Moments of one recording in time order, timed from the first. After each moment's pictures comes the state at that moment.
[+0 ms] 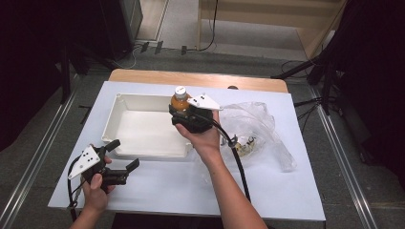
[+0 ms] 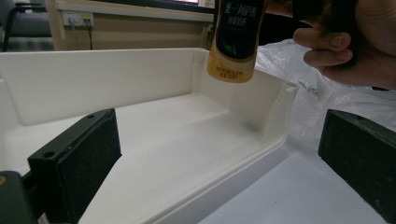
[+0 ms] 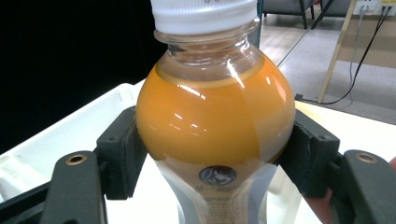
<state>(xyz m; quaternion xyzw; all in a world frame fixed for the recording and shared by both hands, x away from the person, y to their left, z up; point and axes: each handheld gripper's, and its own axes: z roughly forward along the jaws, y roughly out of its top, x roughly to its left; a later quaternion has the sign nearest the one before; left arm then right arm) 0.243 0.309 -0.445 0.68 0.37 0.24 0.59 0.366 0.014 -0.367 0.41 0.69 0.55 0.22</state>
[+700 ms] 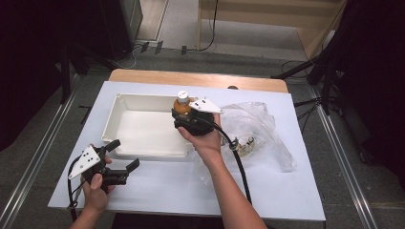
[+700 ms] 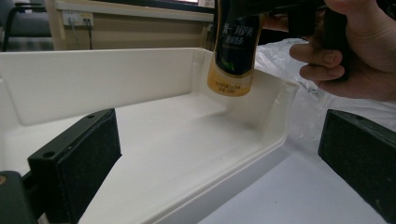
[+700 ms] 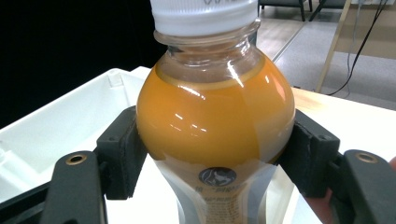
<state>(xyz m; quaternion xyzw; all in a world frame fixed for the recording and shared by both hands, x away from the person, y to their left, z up) 0.243 0.308 -0.446 0.68 0.37 0.24 0.59 0.368 0.010 -0.385 0.42 0.70 0.54 0.22</state>
